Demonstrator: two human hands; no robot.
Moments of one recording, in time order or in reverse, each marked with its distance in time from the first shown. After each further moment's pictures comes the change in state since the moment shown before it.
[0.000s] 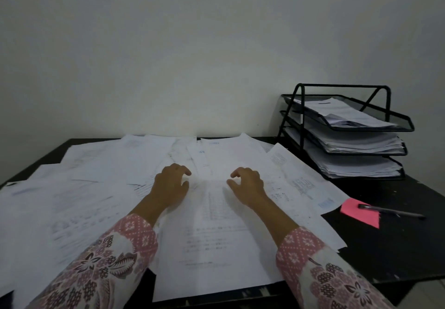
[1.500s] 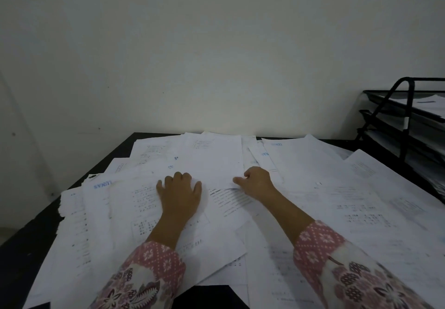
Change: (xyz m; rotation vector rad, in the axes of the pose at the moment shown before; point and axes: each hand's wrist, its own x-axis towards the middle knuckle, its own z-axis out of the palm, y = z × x) left_hand -0.020 -0.128 -0.022 0.284 0.182 -0.396; right_hand 0.047 -0.135 0.092 0.140 -0.231 0.041
